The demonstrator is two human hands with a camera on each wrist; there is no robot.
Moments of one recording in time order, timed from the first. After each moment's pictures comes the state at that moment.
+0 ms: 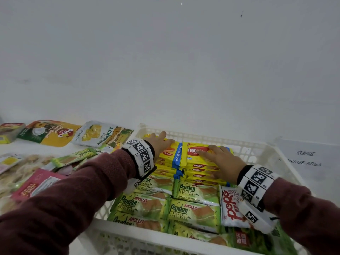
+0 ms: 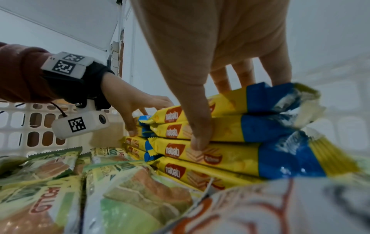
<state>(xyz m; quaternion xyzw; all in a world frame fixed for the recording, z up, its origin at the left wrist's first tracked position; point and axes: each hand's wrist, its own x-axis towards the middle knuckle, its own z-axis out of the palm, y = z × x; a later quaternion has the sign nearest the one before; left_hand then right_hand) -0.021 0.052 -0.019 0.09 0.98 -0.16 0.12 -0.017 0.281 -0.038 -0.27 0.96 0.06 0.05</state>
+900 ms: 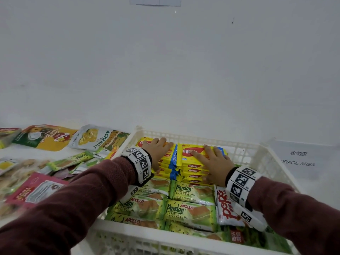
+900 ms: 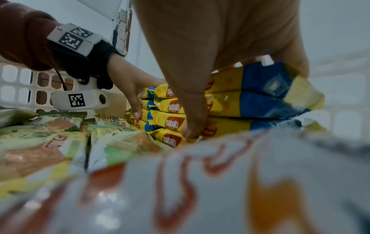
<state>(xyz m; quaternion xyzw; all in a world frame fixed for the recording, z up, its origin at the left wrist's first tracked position) -0.024 0.057 -0.040 0.12 0.98 -0.13 0.07 -0.018 0.274 -0.056 -0.21 0.97 0.07 0.05</state>
